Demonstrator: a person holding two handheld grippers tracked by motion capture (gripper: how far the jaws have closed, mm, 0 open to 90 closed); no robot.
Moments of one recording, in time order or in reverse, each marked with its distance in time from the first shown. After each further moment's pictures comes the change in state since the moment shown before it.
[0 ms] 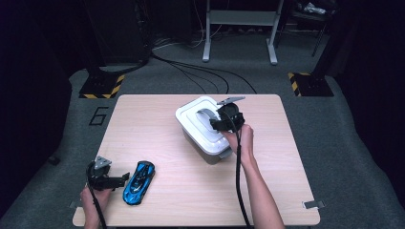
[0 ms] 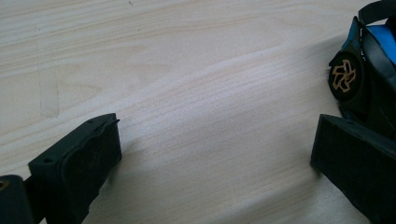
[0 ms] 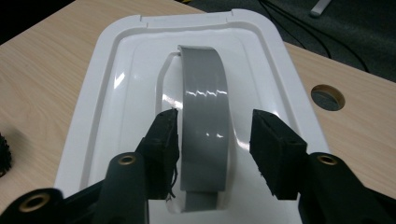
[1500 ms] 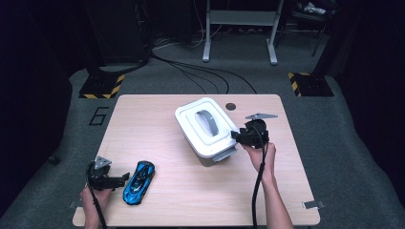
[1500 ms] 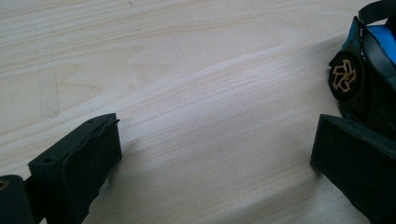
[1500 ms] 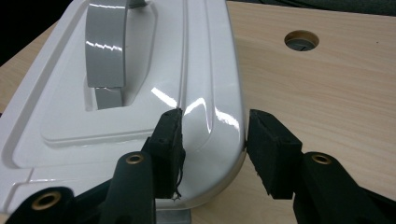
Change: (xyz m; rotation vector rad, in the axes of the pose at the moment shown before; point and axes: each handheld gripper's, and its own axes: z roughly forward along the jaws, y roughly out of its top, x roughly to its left) left arm 0.000 0.000 0.000 0.000 0.001 0.000; right arm -0.039 -0.070 -0.035 -0.033 0.034 0.190
